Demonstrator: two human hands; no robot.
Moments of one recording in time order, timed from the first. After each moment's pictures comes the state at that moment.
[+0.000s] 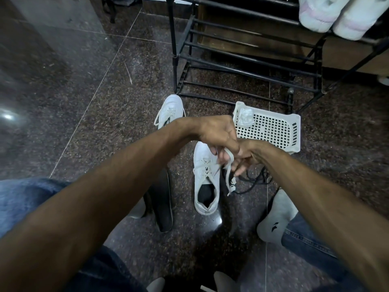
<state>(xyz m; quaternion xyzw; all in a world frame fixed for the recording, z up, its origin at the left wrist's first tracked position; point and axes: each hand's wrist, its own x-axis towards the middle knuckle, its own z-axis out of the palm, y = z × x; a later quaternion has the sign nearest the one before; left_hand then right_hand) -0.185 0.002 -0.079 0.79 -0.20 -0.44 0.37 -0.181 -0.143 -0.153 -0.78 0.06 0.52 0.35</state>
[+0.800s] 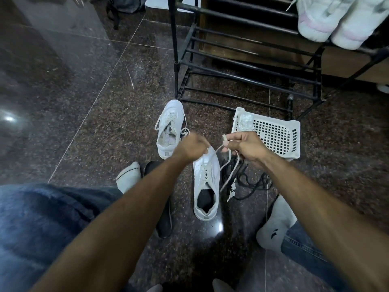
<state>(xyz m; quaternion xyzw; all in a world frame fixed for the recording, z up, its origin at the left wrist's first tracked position) -0.200 0.028 -0.170 0.86 0.09 -0.23 0.45 -0.179 -0.157 -0.169 -0.76 0.09 0.27 0.58</state>
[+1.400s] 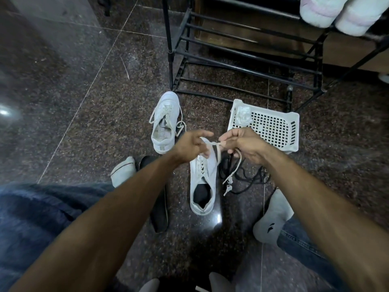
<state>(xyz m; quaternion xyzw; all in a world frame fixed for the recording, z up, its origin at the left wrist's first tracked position) -0.203 0.030 -0.203 0.77 0.02 -0.24 0.59 -0.174 -0.165 -0.176 -0.75 0.11 0.34 0.56</state>
